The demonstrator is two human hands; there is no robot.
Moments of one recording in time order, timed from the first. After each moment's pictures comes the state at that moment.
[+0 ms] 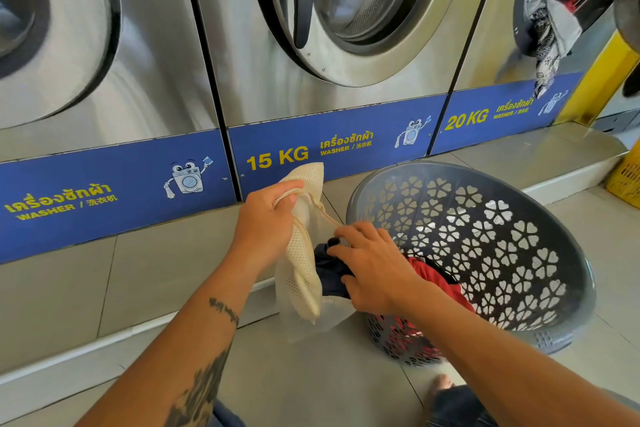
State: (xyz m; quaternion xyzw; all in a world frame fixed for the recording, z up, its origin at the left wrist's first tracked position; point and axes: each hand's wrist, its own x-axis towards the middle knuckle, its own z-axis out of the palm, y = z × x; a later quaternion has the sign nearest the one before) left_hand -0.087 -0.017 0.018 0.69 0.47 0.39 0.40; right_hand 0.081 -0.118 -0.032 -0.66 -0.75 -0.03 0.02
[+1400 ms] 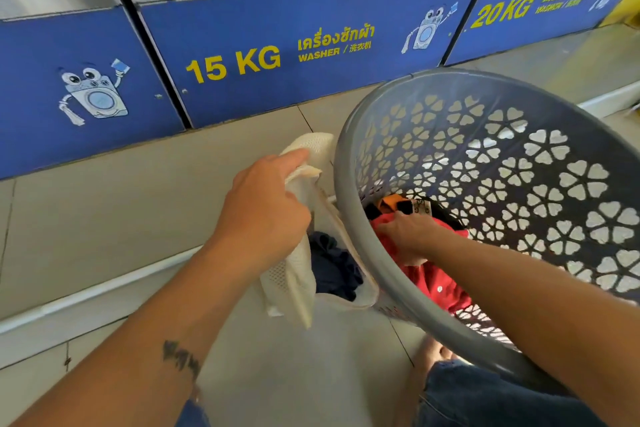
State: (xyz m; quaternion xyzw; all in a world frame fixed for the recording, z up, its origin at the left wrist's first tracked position) left_hand -0.028 -0.004 -0.044 0.76 0.51 0.19 0.35; right_hand 0.225 -0.057 -0.199 -0.68 -0.63 0.15 -0.33
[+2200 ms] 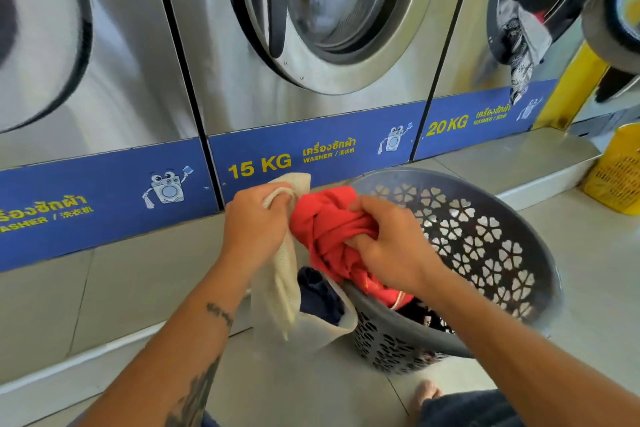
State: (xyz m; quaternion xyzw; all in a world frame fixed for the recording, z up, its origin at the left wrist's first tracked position) left_hand -0.061 -0.031 0.038 0.70 0.48 0.42 0.33; right_hand 0.104 -0.146 0.041 -0.69 -0.60 0.12 0.38
